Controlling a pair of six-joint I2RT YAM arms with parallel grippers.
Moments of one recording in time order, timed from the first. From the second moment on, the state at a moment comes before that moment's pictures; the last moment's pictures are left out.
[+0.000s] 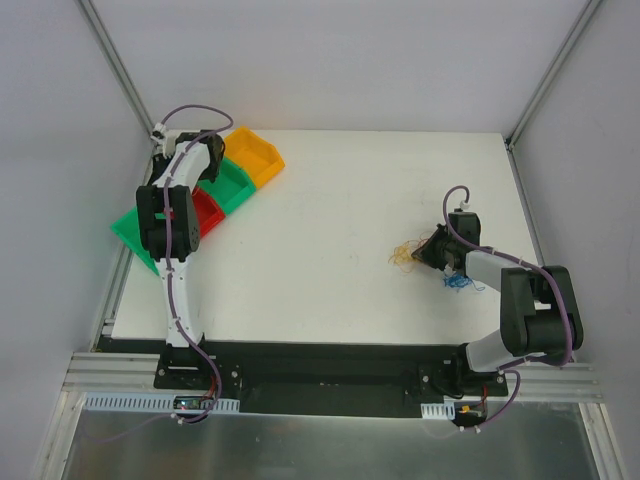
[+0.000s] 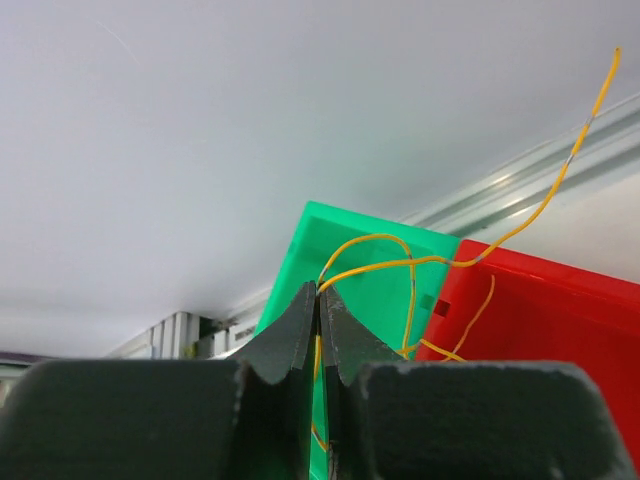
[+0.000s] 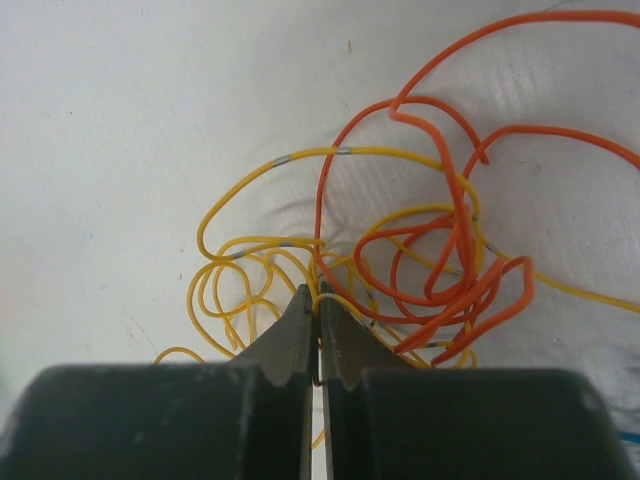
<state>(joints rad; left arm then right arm) 0.00 2.27 1.97 -1.31 -1.37 -0.88 0.09 1.50 0.61 0.00 -0.19 0.71</state>
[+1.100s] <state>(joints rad) 0.02 2.06 1.71 -0.67 -0.49 -0.05 0.09 1.50 0.61 0.01 -0.19 0.71</state>
